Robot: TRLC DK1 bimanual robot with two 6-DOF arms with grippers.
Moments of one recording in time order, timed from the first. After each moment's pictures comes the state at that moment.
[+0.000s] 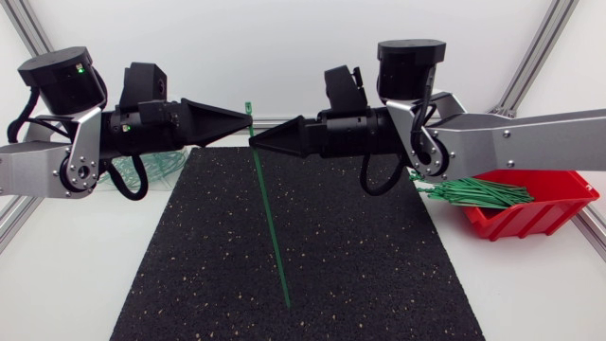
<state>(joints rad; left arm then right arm) -0.17 1.52 0.84 0.64 1.22 -0.69 0.53 1.67 1.03 0.43 -0.96 0.45</state>
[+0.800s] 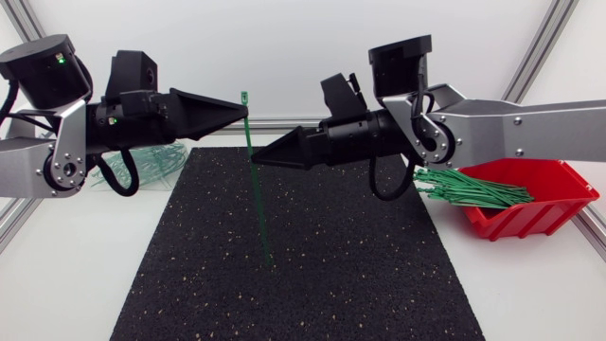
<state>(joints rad) -0.17 1.46 0.84 0.64 1.24 -0.72 0.52 1.65 1.08 0.12 -0.97 0.27</state>
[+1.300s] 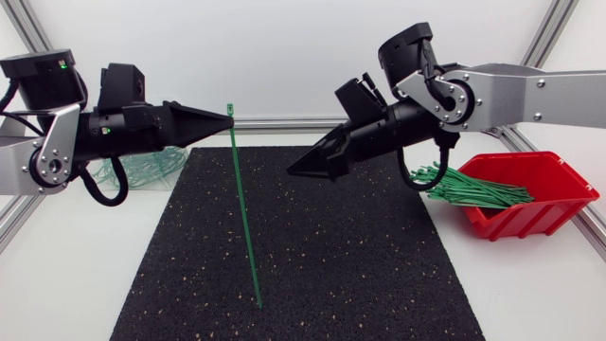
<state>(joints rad) -0.10 1.45 0.84 0.37 1.19 -0.46 0.43 1.66 1.21 -0.37 -0.76 -0.26</state>
